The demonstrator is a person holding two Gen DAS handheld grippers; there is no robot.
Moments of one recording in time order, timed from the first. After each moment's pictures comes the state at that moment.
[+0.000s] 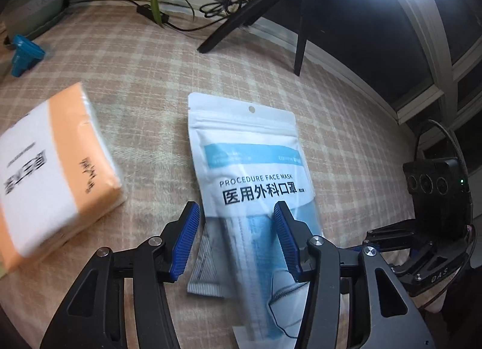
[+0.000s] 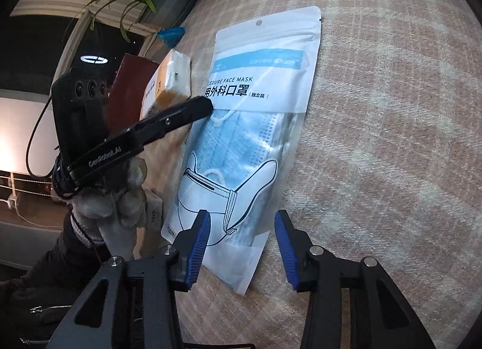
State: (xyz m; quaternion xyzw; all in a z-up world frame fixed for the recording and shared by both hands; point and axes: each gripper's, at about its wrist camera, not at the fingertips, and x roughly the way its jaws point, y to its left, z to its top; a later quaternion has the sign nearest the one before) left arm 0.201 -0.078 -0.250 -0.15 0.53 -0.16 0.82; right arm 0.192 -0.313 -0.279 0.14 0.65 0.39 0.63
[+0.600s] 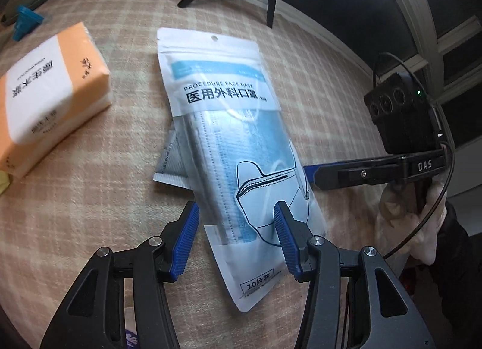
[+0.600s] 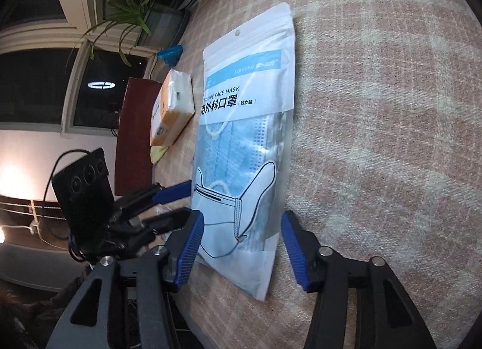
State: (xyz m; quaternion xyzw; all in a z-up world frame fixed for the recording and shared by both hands) left arm 0.141 -0.086 -0.251 -0.14 0.58 -0.20 0.77; right arm 0.196 -0.324 -0.290 0.22 0.65 0.38 0.62
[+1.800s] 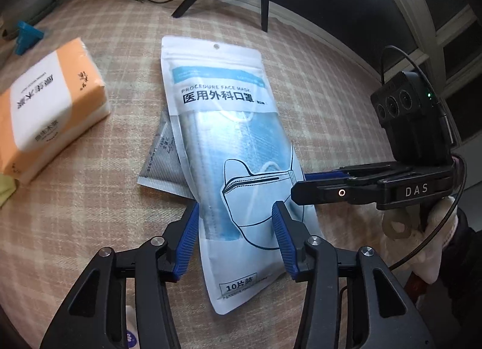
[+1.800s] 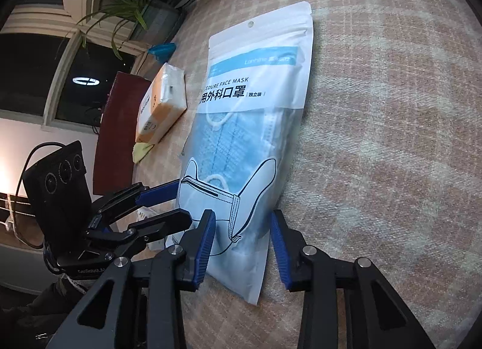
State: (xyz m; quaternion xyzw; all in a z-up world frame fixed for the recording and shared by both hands) left arm 0.124 -0.105 -0.242 -0.11 0.57 -0.19 0.80; right arm 0.180 -0.304 -0.279 0.18 0.64 0.35 0.66
